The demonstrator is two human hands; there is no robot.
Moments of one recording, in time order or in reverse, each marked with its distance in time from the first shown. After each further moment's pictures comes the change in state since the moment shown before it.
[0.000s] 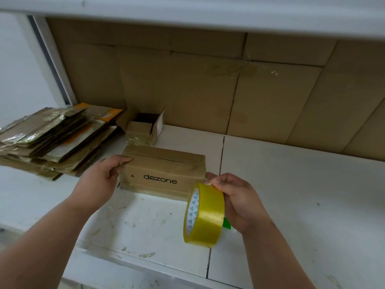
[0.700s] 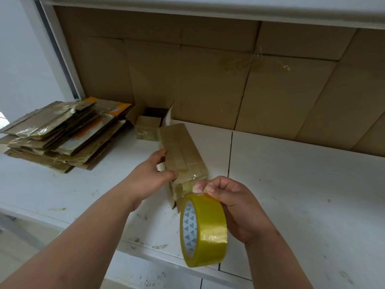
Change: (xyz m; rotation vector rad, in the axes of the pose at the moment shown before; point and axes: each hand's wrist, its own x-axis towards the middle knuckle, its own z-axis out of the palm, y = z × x) left_hand -0.006 0.066 0.023 -0.428 -0.325 -0.270; right_hand -0.024 0.013 0.027 -0.147 -0.161 -0.010
